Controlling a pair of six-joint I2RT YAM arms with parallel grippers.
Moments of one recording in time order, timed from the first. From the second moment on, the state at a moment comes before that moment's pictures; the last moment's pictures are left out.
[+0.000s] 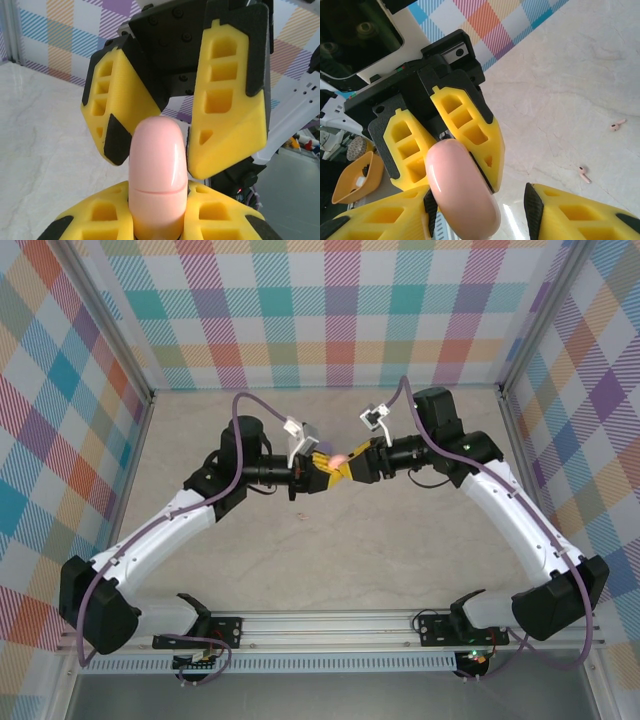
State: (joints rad) left arm -0.60 1.27 1.09 -0.10 0.84 -0.06; right arm 0.47 1.33 1.40 -0.74 -0.91 0.05
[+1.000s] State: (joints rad) left arm -0.60 1.10 1.02 -0.09 0.77 -0.04; right arm 0.45 1.47 1.41 -0.80 -0.36 0.23
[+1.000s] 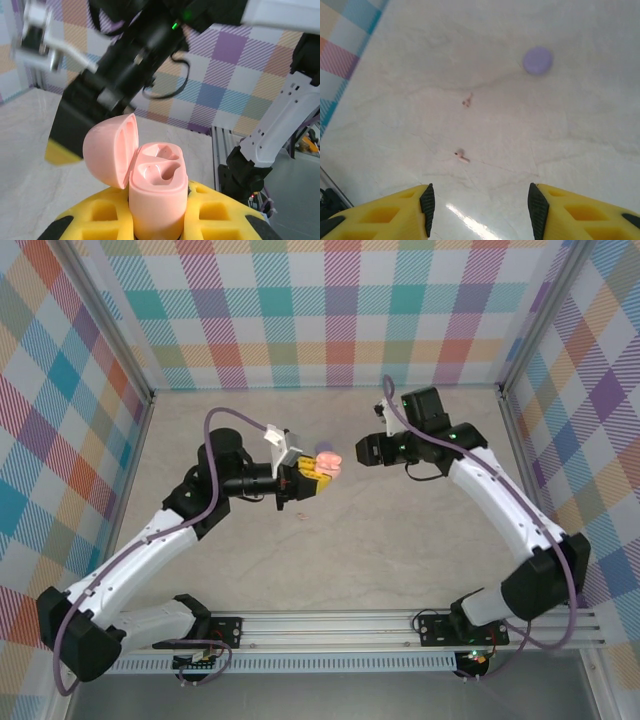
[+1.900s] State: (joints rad) left arm -0.54 1.00 1.05 -0.14 0.76 -0.16; right arm 0.71 2.10 1.65 -0.82 -0.50 0.18
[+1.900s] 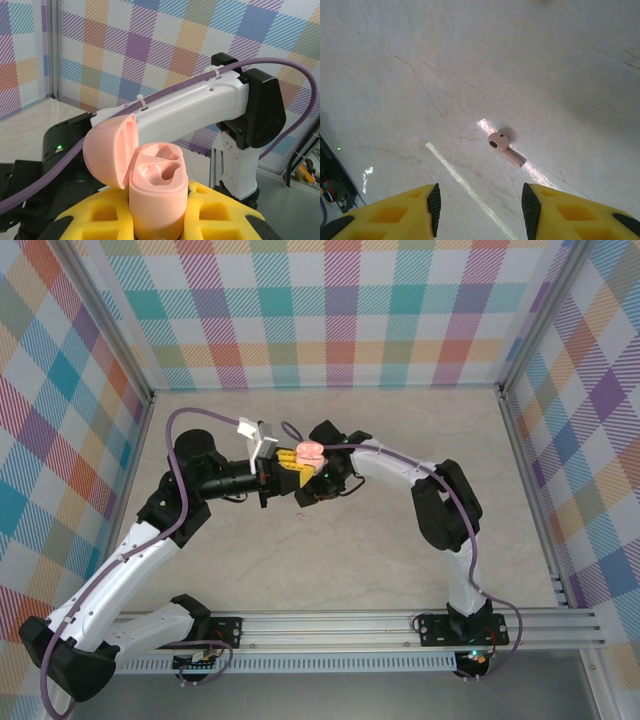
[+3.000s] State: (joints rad) left arm -0.54 1.00 1.05 -0.17 0.78 -0.16; right arm 0.85 2.34 1.95 -1.05 -0.18 0.07
